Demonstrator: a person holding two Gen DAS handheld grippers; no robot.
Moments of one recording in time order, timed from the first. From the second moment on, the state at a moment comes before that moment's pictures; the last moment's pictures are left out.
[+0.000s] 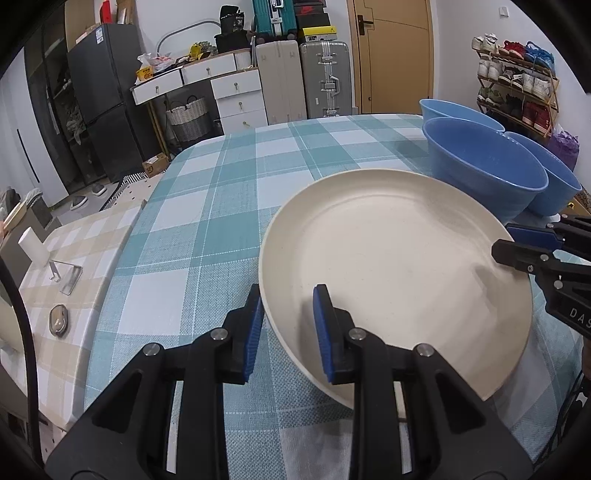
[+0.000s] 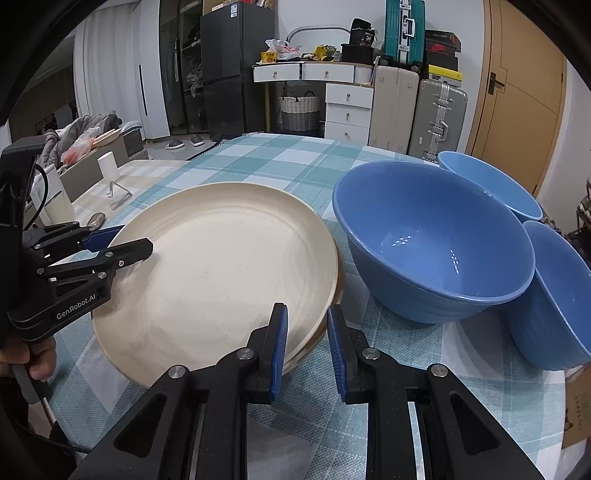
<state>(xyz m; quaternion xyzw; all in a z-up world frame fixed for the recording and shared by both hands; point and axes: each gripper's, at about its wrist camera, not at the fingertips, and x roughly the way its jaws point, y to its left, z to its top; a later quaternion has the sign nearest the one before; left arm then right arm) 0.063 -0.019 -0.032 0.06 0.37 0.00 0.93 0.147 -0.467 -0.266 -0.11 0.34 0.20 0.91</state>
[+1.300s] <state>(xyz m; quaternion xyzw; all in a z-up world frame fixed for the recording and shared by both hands) 0.073 -0.014 0.021 -0.04 0.40 -0.06 0.91 0.125 -0.488 -0.234 -0.09 0.33 0.20 0.92</state>
